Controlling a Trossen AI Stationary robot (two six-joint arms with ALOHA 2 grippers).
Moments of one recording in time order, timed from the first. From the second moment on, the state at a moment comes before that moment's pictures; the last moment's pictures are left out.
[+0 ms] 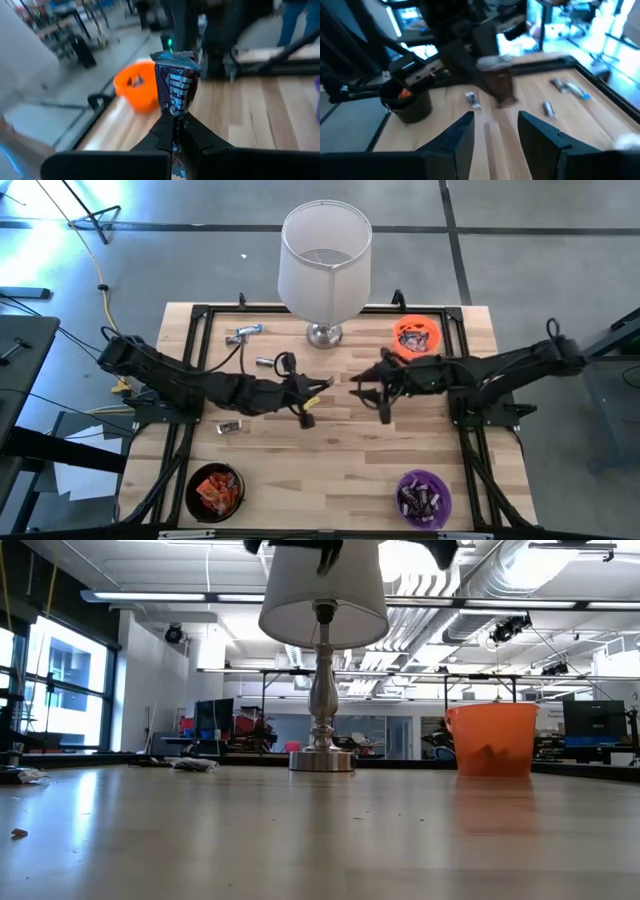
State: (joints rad) left arm -0.27 1.46 1.07 0.08 -0.65 0.06; right arm 0.18 1.14 0.90 -0.03 0.21 0.18
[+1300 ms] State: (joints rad) left arm -0.37 1.49 1.07 0.19 -0.74 0.10; right arm 0.19 1.30 0.90 0.30 0.20 0.04
